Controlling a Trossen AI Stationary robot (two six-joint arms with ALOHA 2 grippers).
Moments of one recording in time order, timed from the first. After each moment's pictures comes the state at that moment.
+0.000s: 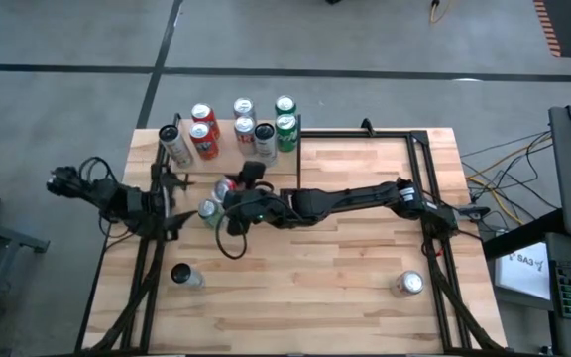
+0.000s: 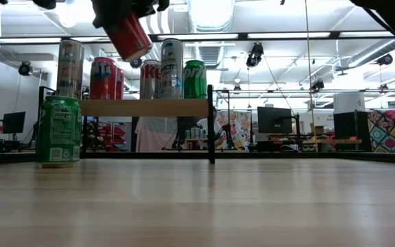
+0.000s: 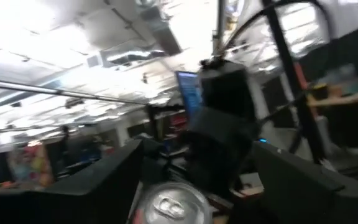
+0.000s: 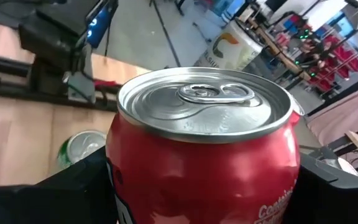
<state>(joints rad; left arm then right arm) -0.41 0.26 0.31 0.38 -0.41 0.47 0.10 2.23 2.18 -0.29 0.62 -0.38</state>
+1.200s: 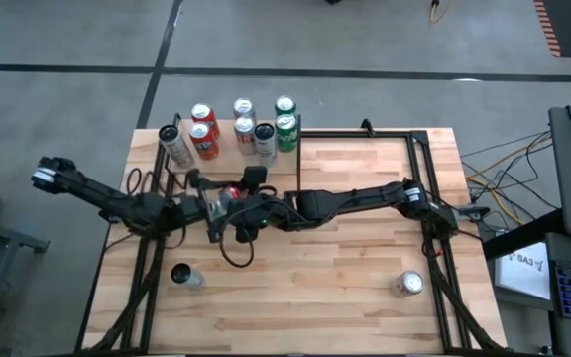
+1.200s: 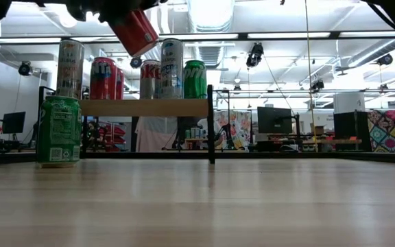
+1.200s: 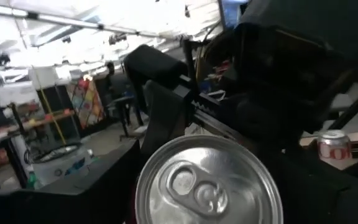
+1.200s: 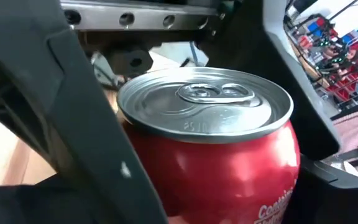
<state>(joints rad) -0.34 0.86 0.42 0.66 -0.65 0.35 0.12 2.20 2.18 -0.42 0.58 -0.41</state>
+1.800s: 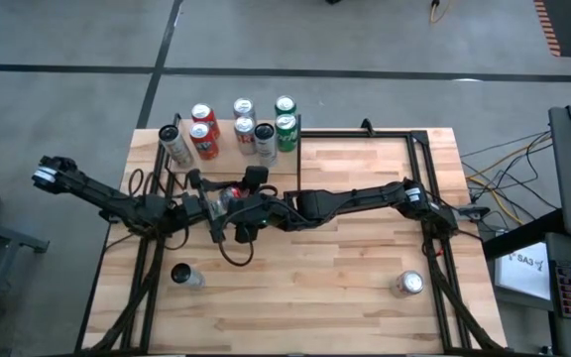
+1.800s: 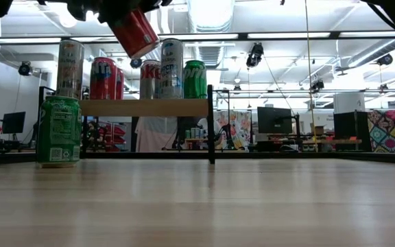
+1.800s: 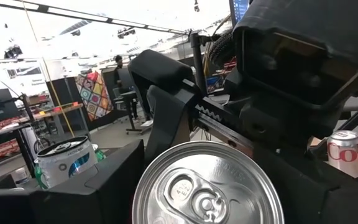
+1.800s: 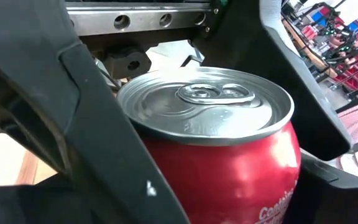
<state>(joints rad) -0.34 0.91 0.44 0.67 -0.71 0.34 0.12 2.20 2.18 -0.43 0.57 -0.34</state>
